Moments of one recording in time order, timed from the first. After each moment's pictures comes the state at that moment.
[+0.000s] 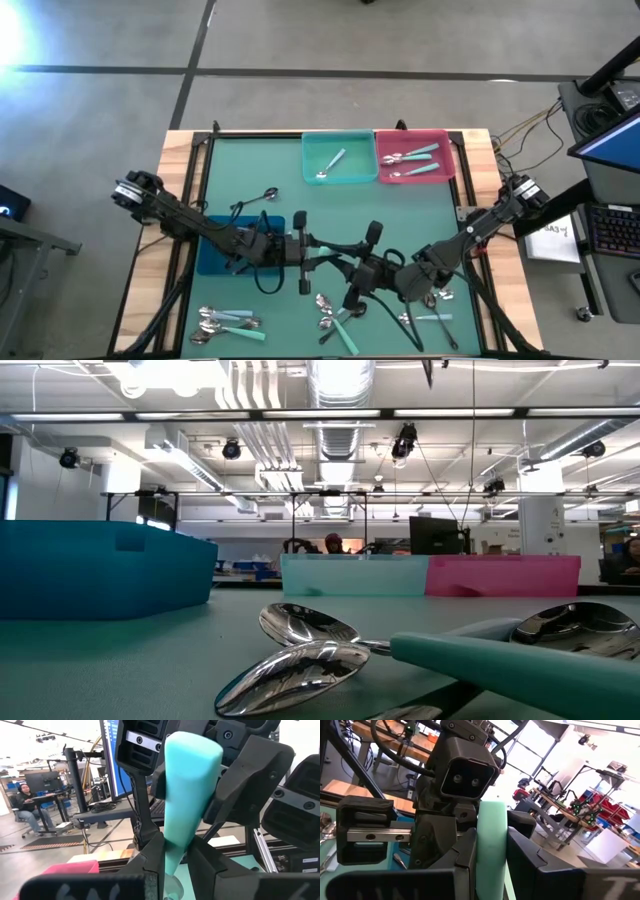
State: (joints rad) left arm -0.41 1.61 0.95 0.80 -0.45 0.20; right arm 0.58 1.65 1.31 0.27 0.94 -0.42
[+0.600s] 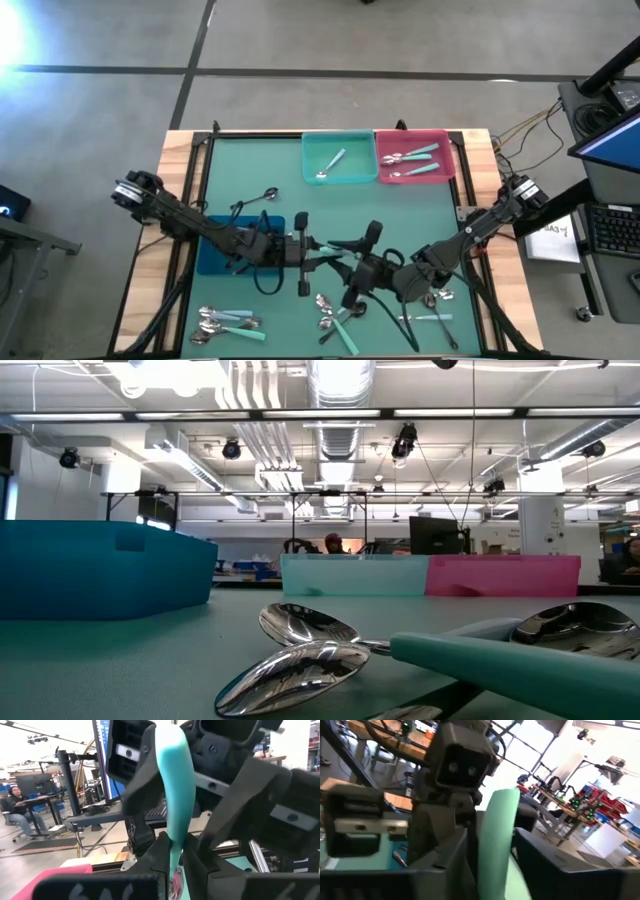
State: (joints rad) left arm -0.41 1.61 0.96 0.79 -0.42 0.20; right arm 0.58 1.64 1.31 0.26 0.97 -0.38
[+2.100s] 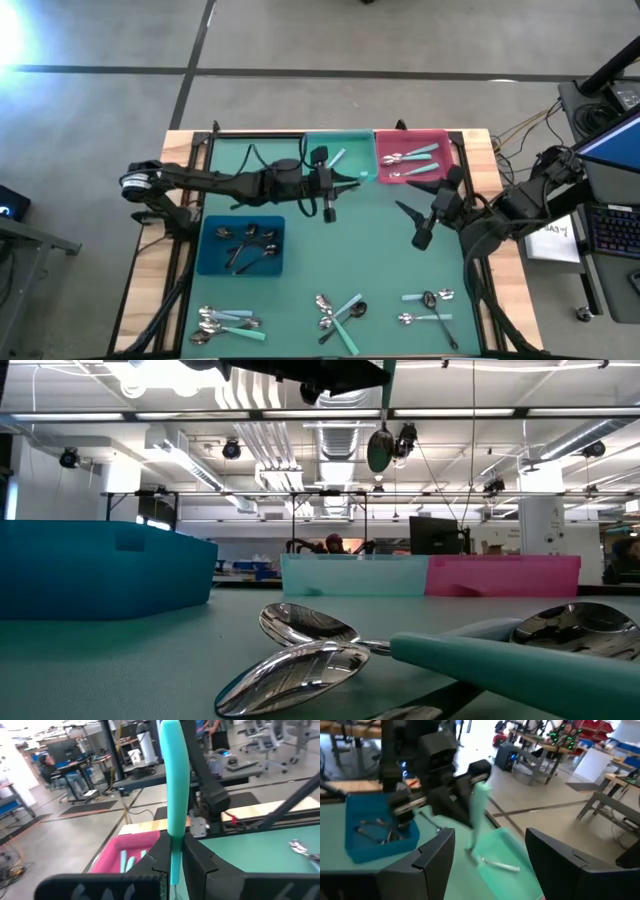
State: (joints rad) left arm 0.05 1.63 1.18 0.37 -0.14 0.25; right arm 0.62 1.12 1.30 -0.81 1.10 0.35
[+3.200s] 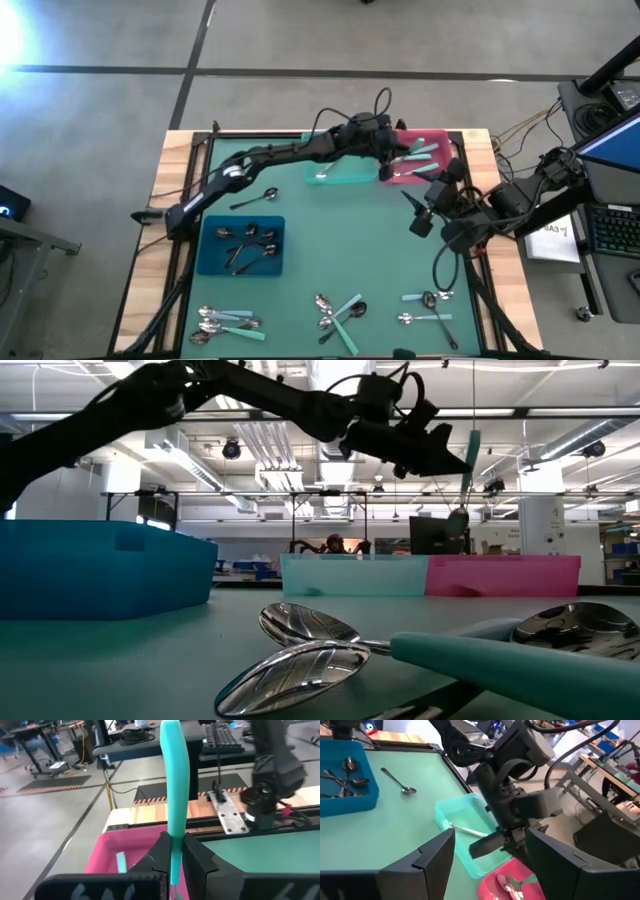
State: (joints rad) left arm 0.32 2.46 2.28 -0.06 0.23 0.23; right arm 0.53 1.12 1.30 -1.15 1.07 0.52
